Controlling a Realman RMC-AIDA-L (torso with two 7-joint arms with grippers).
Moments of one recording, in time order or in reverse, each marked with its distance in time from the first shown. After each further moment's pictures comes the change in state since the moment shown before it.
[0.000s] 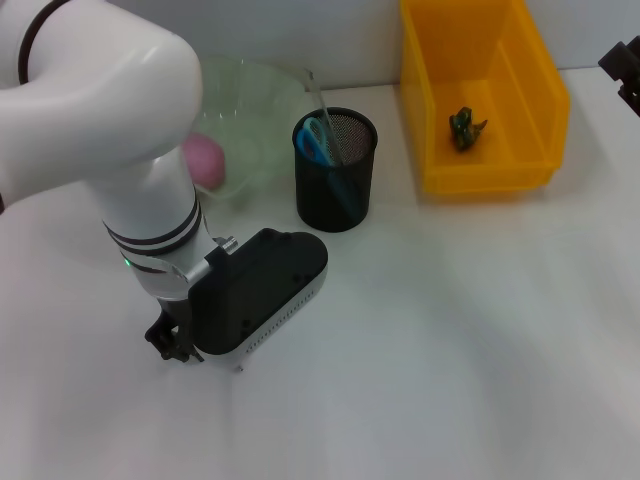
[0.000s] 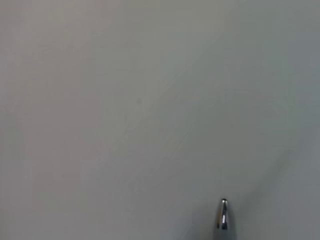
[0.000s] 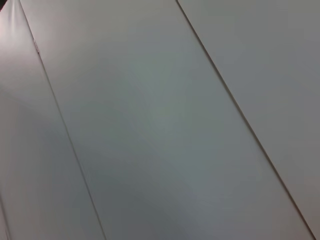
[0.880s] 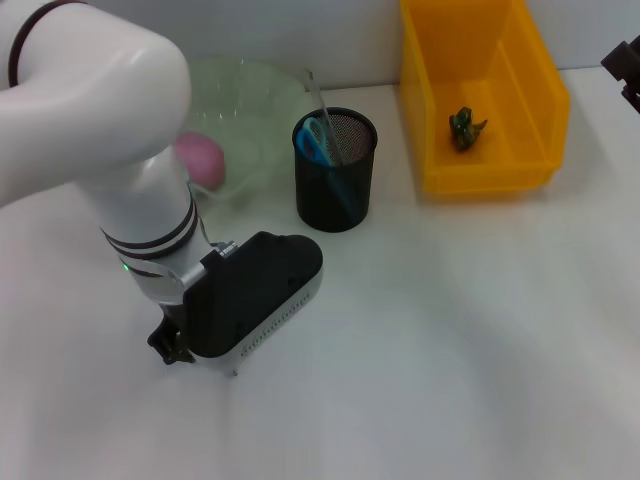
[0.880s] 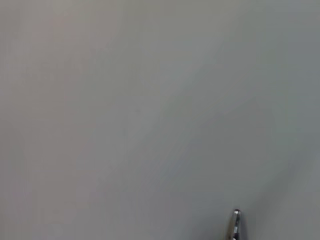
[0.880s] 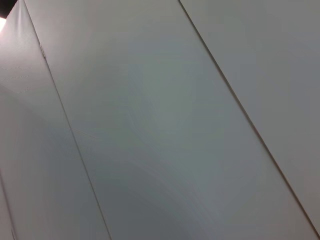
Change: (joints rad) left arm 0.012 0.007 -0.006 -0.014 -0.038 -0.021 0.042; right arm -0.003 0.000 0.000 0.000 0.002 -0.018 0.006
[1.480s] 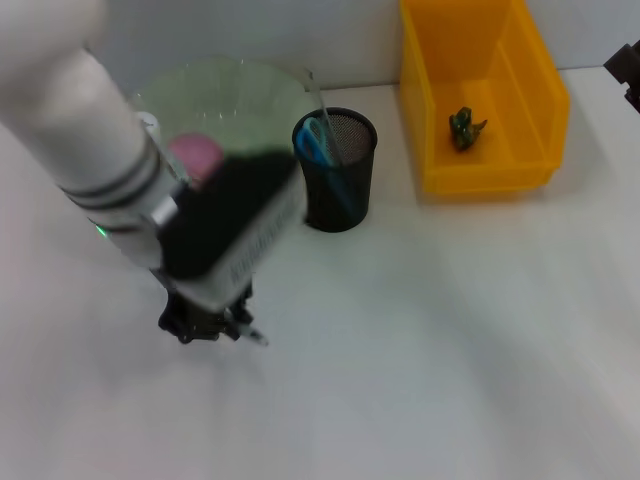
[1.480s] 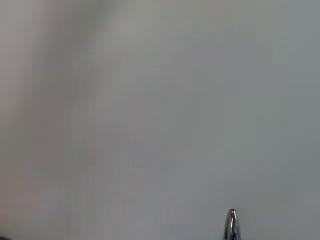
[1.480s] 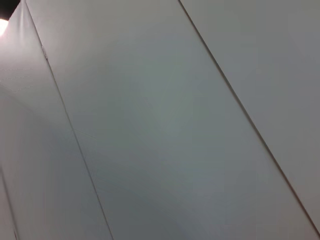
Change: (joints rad) left arm 0.036 0.000 -0.232 0.103 -0.014 0.122 0.004; right arm -0.007 0.000 0.000 0.000 0.000 -0.012 0.002
